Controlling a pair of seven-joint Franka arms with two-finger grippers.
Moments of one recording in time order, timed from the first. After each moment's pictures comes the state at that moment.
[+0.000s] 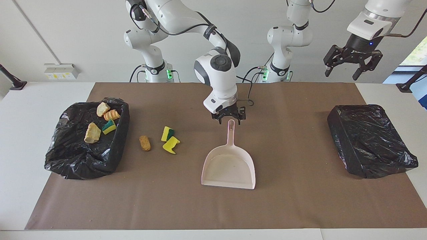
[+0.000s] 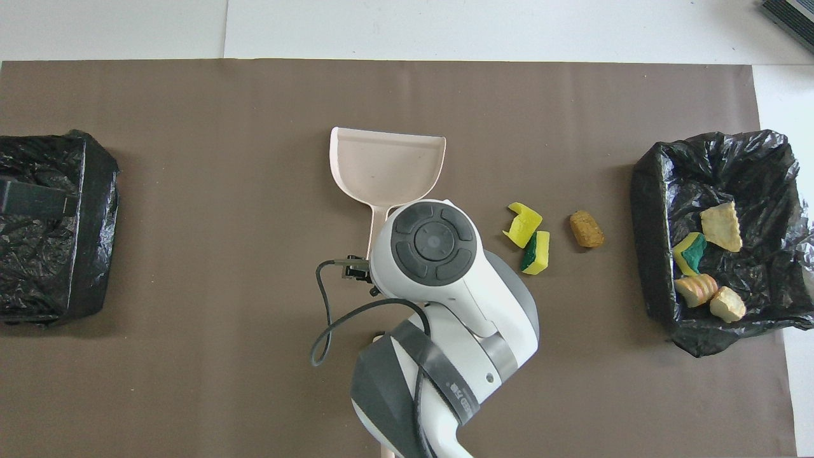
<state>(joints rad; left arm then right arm) -0.14 -0.04 0.04 -1.45 -0.04 1.52 0.13 0.58 0.18 0.09 -1.75 0.09 1.95 0.76</state>
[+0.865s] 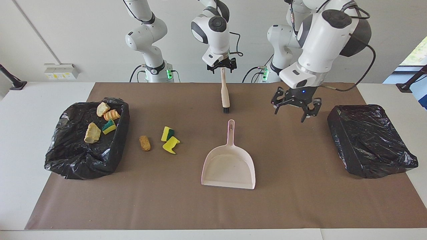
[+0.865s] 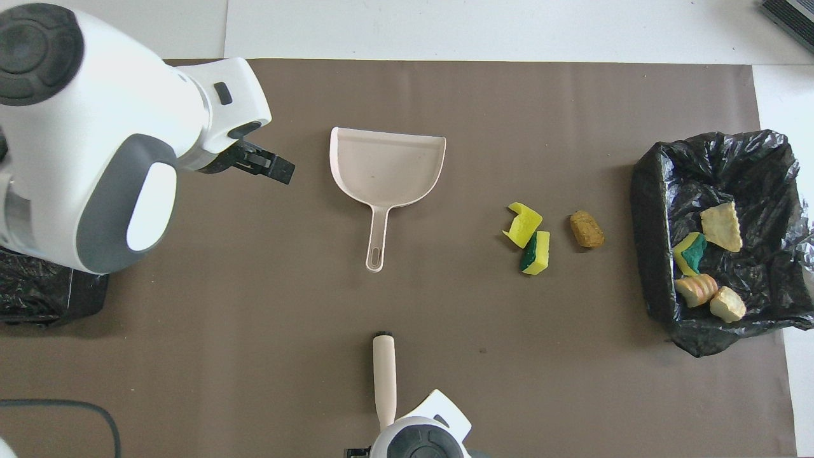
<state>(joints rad) -0.41 0.24 0.02 -1.48 -0.03 1.86 0.08 0.86 -0.15 0.10 -2.32 0.36 2.05 0.80</state>
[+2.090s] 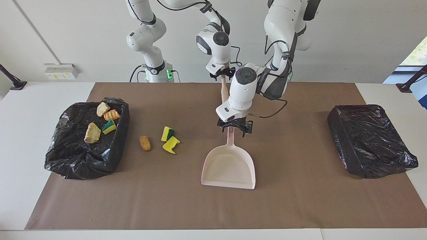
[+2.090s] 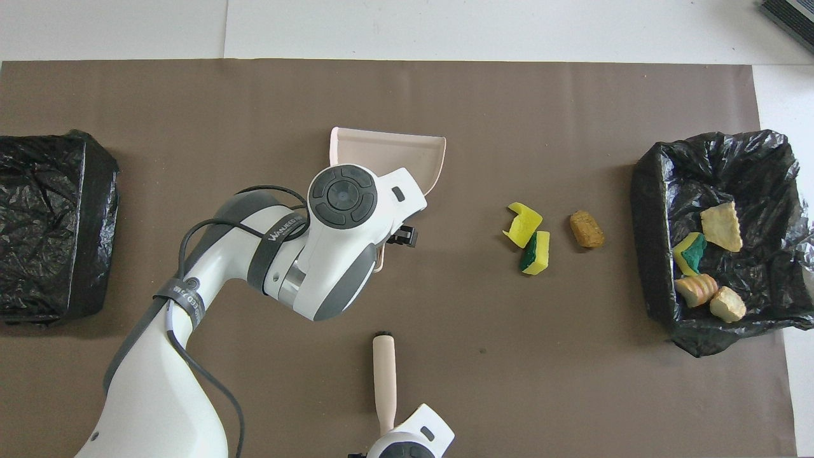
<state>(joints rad) -0.65 0.37 0.02 -1.73 -0.03 2.17 -0.31 0.95 -0.05 0.10 -2.43 0.38 2.28 0.81</state>
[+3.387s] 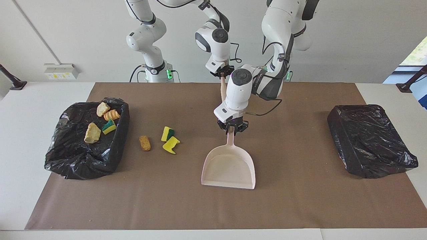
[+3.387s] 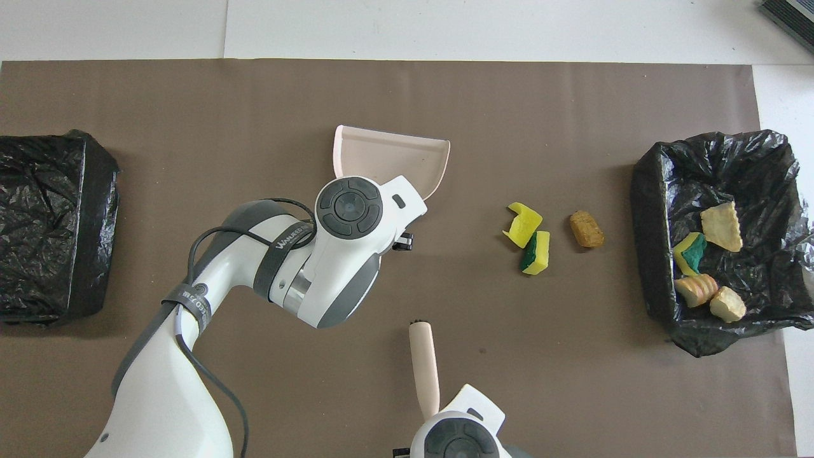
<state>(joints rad) -0.67 0.37 0.02 -1.77 -0.03 2.18 -0.40 0.79 -0.24 0.08 -2.42 0.26 1.95 0.68</state>
